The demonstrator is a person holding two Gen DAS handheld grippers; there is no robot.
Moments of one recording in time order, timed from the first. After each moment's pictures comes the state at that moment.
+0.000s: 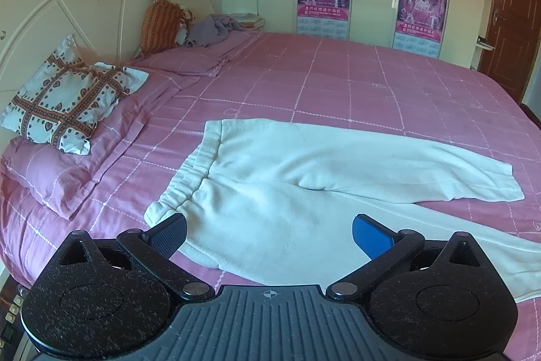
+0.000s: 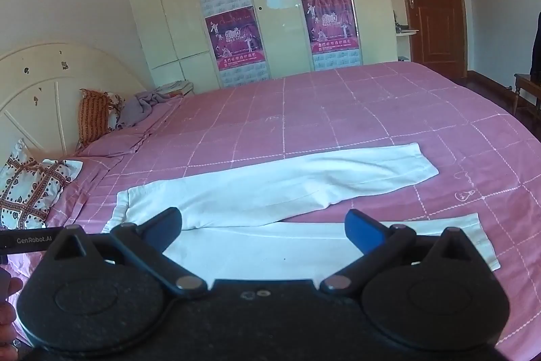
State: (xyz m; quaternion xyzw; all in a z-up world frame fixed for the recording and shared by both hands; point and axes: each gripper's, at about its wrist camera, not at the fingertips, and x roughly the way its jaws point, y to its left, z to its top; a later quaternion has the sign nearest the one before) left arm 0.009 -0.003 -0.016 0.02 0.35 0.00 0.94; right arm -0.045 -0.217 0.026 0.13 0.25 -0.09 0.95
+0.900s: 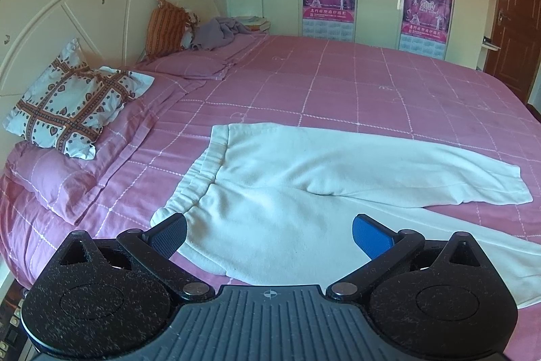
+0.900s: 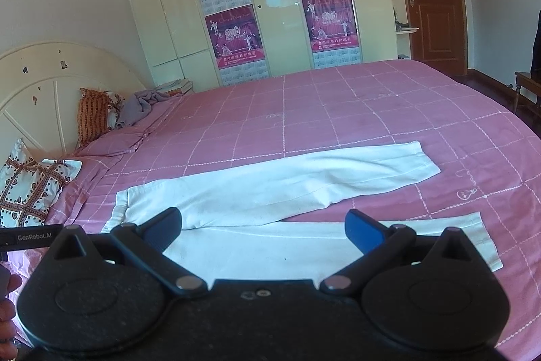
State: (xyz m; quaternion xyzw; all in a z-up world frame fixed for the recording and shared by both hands) left arm 0.015 -0.003 -0.017 0.02 0.35 0.02 0.94; right arm -0.039 -0.220 0.023 0.13 0.26 -0.09 0.95
